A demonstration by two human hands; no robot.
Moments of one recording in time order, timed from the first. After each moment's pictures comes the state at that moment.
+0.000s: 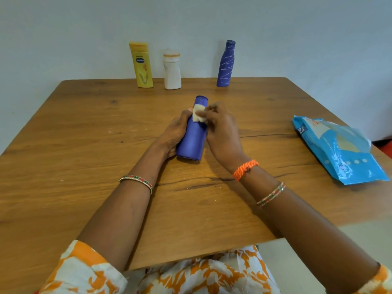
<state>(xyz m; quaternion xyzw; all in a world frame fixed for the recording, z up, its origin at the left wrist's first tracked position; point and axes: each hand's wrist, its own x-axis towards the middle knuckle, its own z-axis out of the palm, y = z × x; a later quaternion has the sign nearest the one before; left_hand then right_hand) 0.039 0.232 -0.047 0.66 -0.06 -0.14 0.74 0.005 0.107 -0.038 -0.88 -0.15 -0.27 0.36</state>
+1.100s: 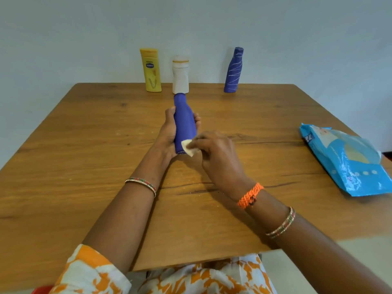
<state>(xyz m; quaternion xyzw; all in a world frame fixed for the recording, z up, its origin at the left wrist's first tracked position) 0.051 0.240 -0.043 0.40 0.06 -0.13 0.90 -0.038 0.118 -0.036 -0.88 -0.26 -0.24 0.31</state>
